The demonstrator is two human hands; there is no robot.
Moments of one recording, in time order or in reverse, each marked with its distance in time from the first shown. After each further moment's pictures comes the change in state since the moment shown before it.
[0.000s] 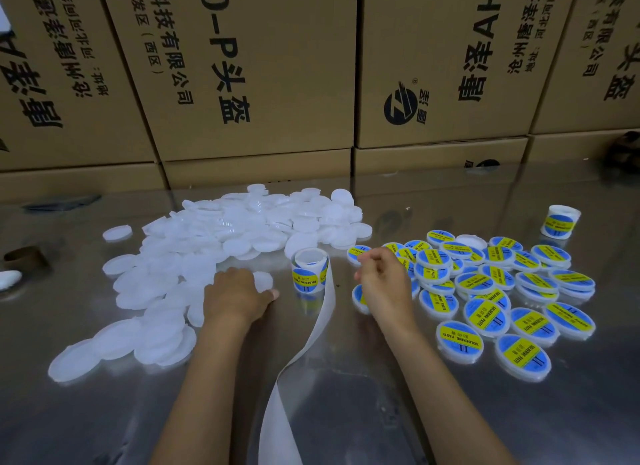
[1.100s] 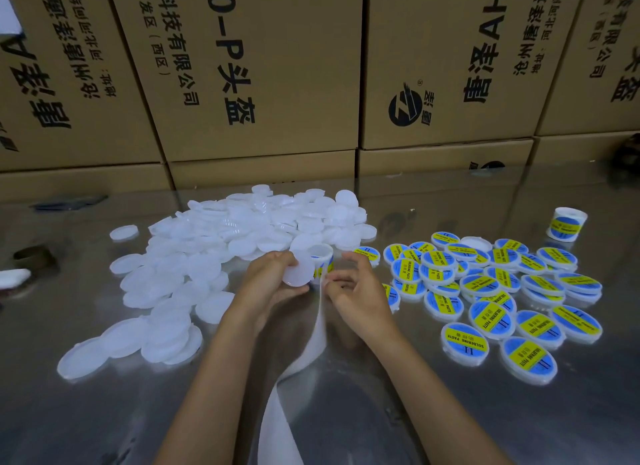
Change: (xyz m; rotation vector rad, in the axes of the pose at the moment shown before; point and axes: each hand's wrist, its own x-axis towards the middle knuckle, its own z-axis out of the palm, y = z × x) left_hand -0.003 0.031 -0.002 -1.525 -0.216 -0.107; right_hand -0.014 0.012 0.028 0.020 -0.276 -0.020
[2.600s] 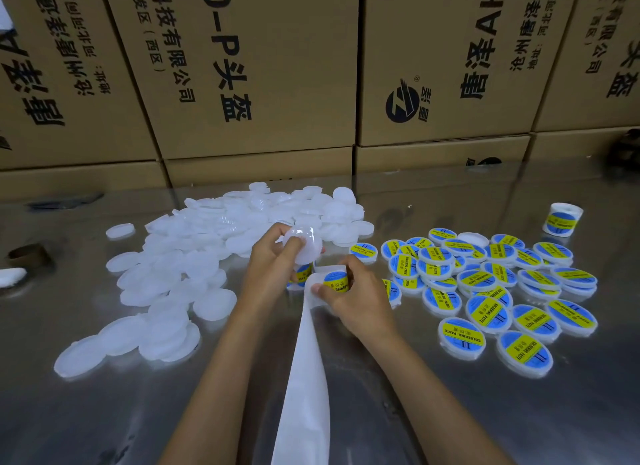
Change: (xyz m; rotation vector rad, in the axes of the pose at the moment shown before) left_hand -0.006 -0.001 0.010 0.280 -0.042 0.447; right_hand -0.003 0.001 -0.007 -0.333 0.040 -0.153
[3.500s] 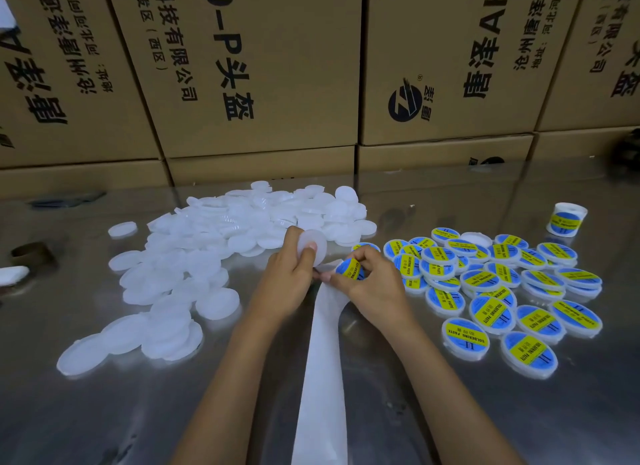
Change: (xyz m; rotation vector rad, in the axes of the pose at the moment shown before) left_hand -0.006 -0.006 0.005 0.372 -0.098 0.148; right_hand 0.007 -0.004 -0.017 0.207 0.052 -0.002
